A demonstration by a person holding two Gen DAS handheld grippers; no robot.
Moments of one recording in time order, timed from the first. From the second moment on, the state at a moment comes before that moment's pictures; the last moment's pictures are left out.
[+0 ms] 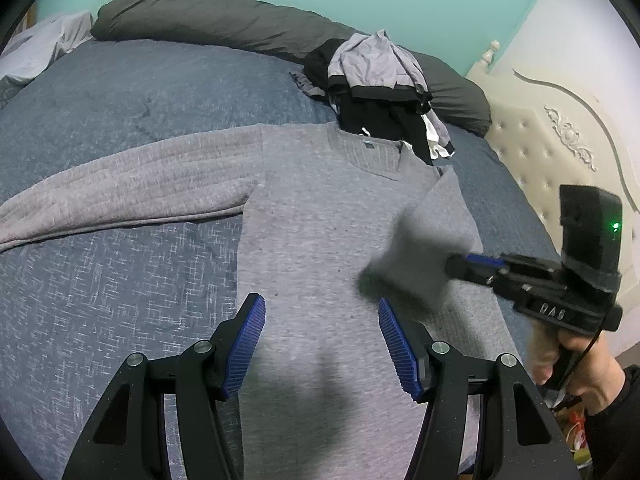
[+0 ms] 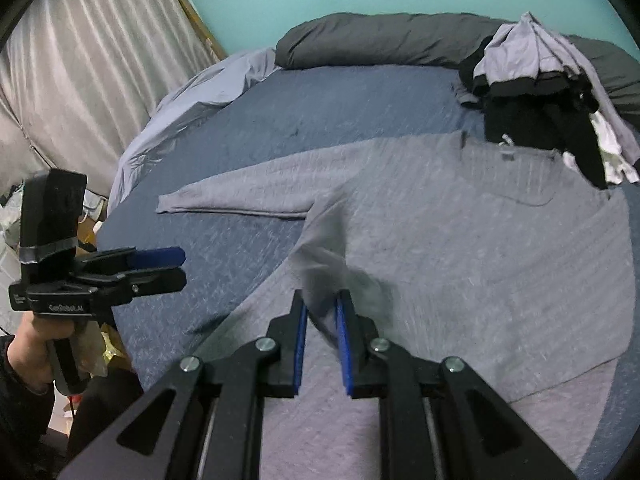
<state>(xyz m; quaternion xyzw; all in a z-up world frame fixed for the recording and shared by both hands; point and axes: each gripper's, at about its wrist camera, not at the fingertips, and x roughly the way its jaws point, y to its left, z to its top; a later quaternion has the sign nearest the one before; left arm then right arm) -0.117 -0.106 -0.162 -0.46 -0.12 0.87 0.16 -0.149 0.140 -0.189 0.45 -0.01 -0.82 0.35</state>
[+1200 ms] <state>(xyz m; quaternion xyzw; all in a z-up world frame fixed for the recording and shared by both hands) -0.147 -0.070 -0.268 -0.54 -0.17 0.81 0.18 -0.138 0.337 -0.278 0.44 -0.24 -0.85 0.14</state>
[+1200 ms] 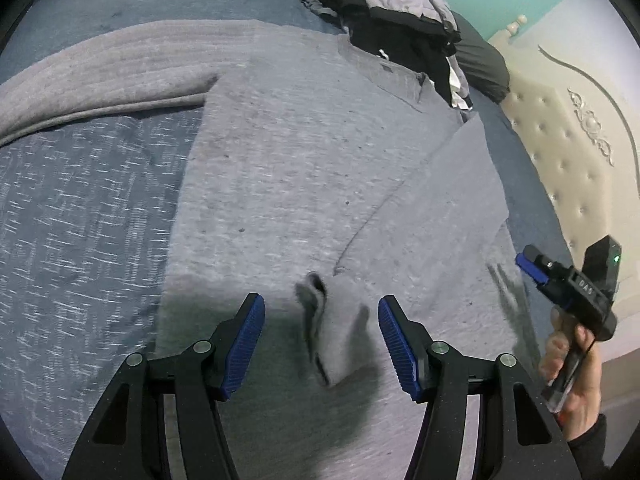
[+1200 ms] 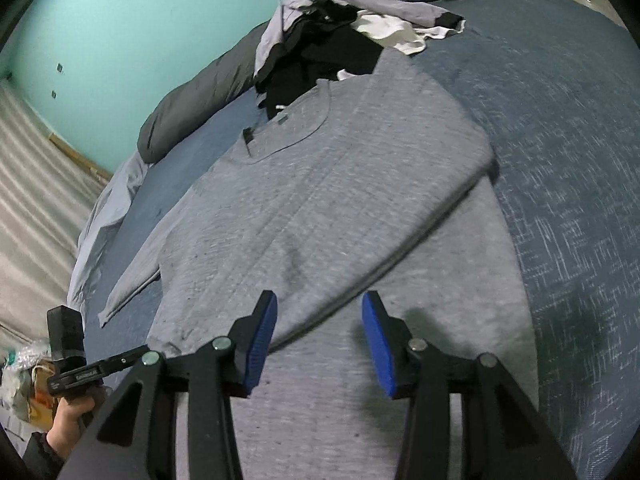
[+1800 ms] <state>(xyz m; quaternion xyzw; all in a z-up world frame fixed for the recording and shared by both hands) -0.124 -0.060 -0.230 -0.52 -0.11 0.82 0.20 -0.132 0.363 -0.285 0.43 -0.30 -0.84 0.13</state>
